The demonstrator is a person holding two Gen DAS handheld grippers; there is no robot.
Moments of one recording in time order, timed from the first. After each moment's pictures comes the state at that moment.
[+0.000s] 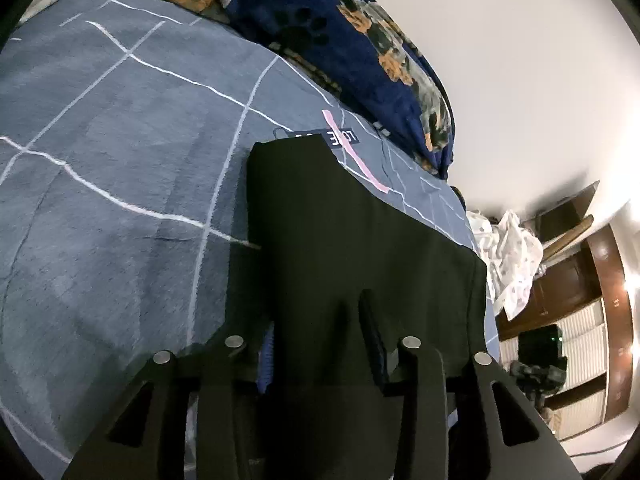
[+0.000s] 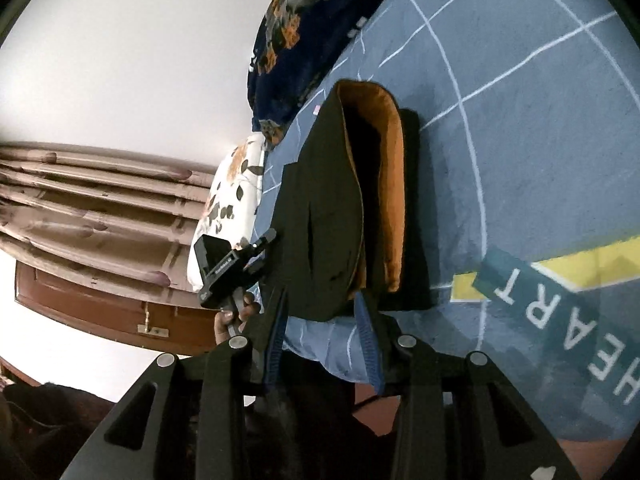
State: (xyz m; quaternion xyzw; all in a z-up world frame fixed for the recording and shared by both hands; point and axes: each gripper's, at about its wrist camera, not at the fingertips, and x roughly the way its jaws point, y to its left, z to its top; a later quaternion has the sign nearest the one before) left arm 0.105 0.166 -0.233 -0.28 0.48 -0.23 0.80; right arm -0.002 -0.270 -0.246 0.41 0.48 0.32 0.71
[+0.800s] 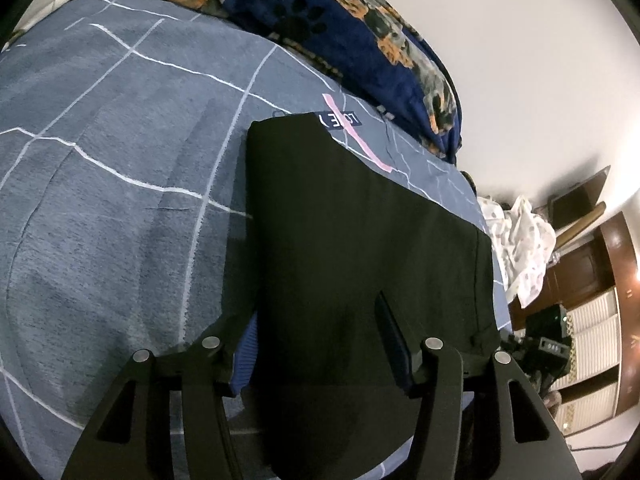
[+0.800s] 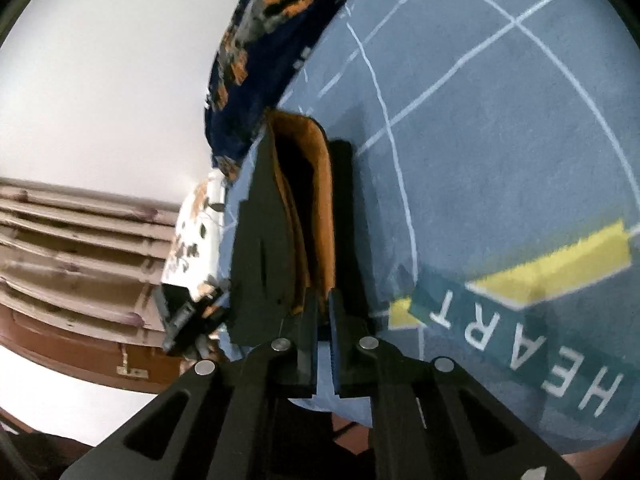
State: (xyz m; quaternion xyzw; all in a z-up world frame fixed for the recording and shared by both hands) left arm 0.090 0.157 -0.229 -0.25 0.49 -0.22 0.80; right arm 0.009 -0.297 -0.255 0.44 0.46 0.24 0.73
